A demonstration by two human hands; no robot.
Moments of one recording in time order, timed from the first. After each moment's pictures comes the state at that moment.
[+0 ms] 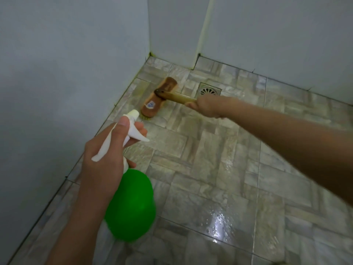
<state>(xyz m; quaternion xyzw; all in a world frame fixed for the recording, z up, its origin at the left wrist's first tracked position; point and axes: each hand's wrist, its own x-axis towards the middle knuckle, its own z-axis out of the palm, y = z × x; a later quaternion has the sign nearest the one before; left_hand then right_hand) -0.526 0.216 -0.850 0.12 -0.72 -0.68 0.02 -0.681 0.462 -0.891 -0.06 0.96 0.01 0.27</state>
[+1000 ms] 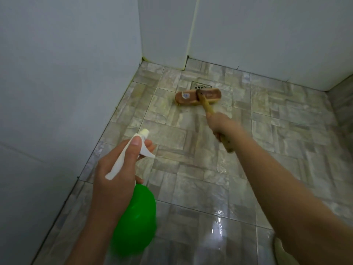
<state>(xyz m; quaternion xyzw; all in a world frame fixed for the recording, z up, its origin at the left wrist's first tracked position) -0.478 0.189 -0.837 0.06 -0.74 -0.67 -0.03 -0.591 0.450 -0.890 0.32 0.87 -0.29 0.24</state>
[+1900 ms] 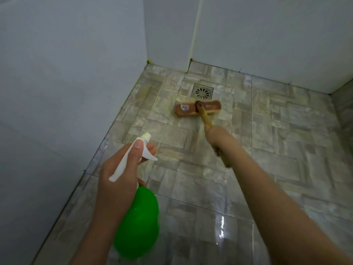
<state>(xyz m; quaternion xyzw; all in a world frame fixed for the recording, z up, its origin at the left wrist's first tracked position) -0.457 0.192 -0.834 0.08 -0.75 -0.66 -0.03 -0.551 0.437 -0.894 0.32 0.87 -0.29 0.25</state>
